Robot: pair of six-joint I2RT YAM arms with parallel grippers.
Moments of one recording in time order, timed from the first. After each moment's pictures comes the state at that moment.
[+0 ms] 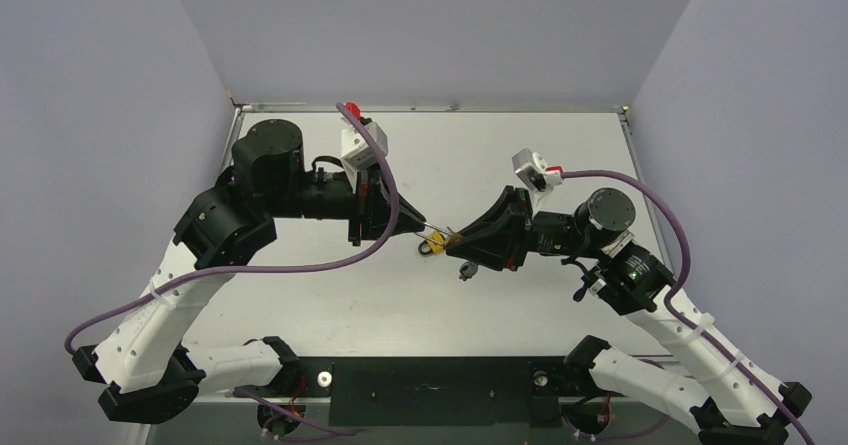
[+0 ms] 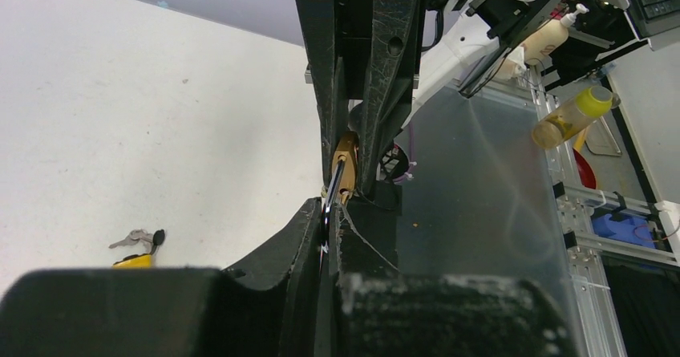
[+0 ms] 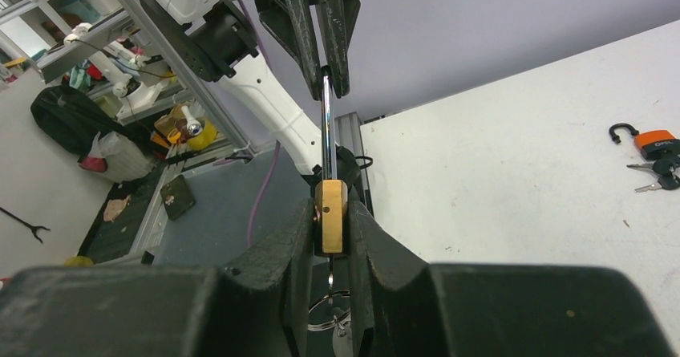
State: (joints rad) left arm -0.79 1.15 1.67 -0.73 0.70 -0.15; right arm 0.73 0.84 1.03 -0.07 -0.76 0.45
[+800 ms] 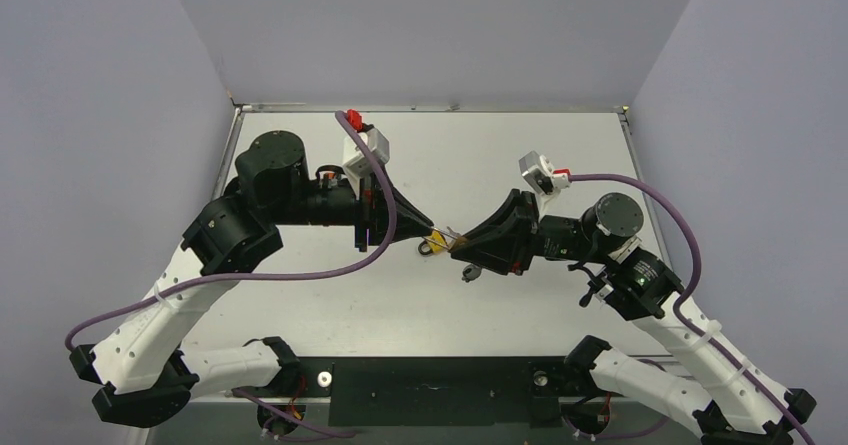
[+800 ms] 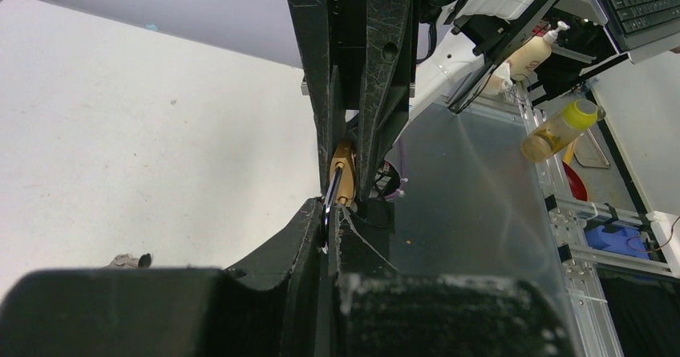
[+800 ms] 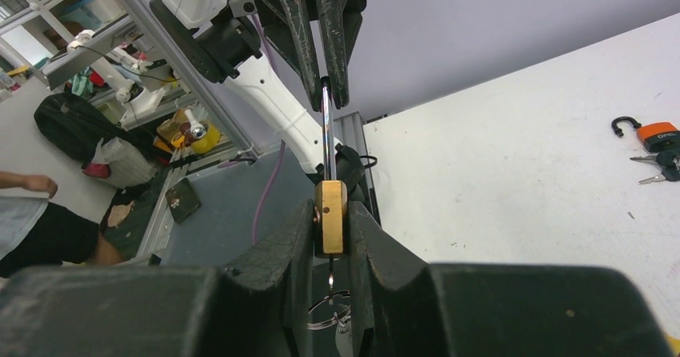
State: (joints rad) left arm -0.84 1.12 1.57 -0.60 0.69 -0.20; right arm 0.74 0.82 1.03 -0.11 -0.75 0.47
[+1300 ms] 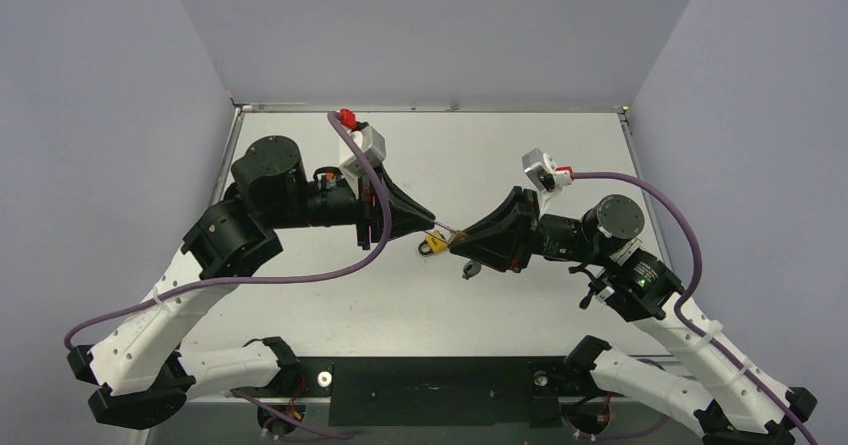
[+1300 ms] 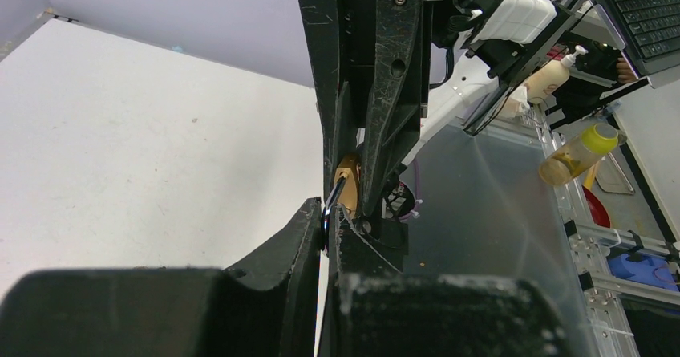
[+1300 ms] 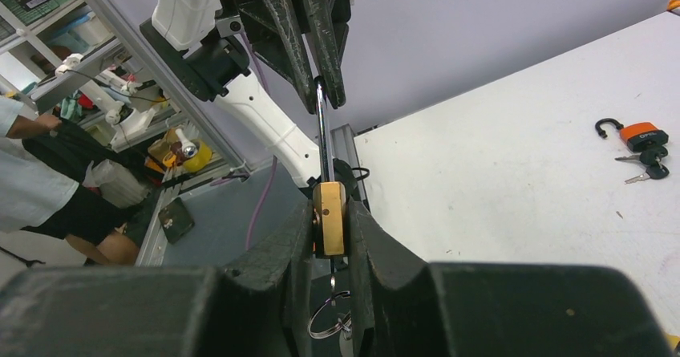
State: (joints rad) left arm -0.86 1.10 1.53 -0.52 0.61 -0.22; right arm 0.75 0.82 1.03 -0.10 -0.67 0.49
